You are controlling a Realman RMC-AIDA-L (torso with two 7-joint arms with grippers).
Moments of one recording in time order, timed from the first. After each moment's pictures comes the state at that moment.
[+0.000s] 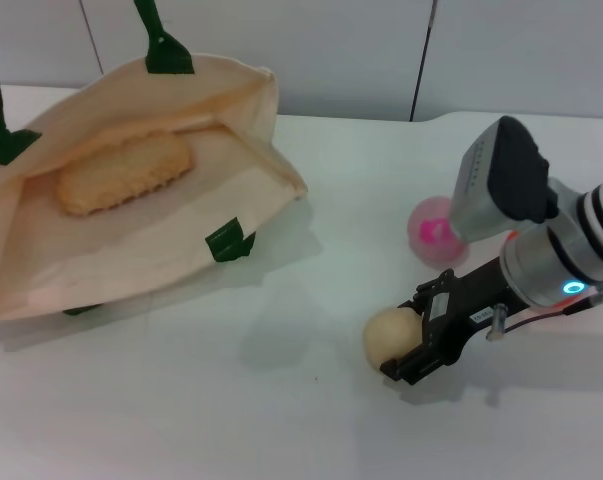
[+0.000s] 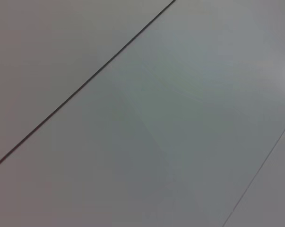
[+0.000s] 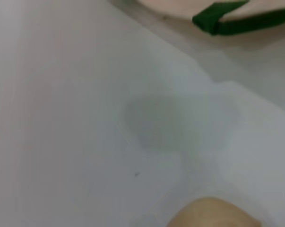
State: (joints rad) left arm -0.57 -1.84 0.38 0.37 -1.80 -1.59 1.36; right arm 0.82 2.03 -1.48 -0.66 0.97 1.27 -1.23
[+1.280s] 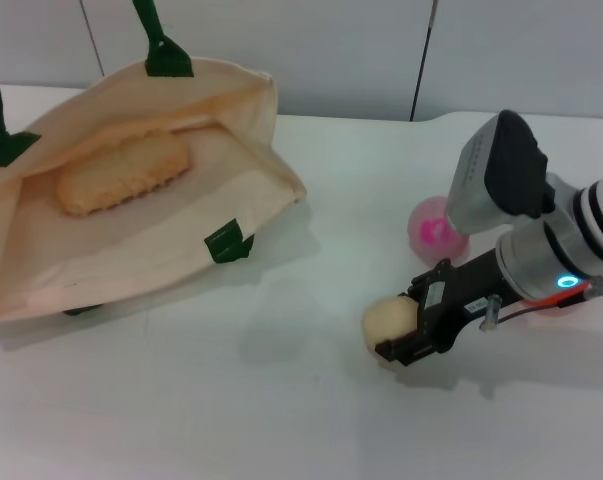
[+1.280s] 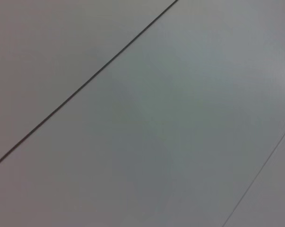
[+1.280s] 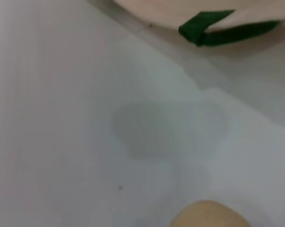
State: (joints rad) left arm -0.56 -1.83 0.39 0.37 -1.80 -1.58 1.34; right arm 0.82 2.03 -1.48 -0.67 0.98 1.22 -1.23
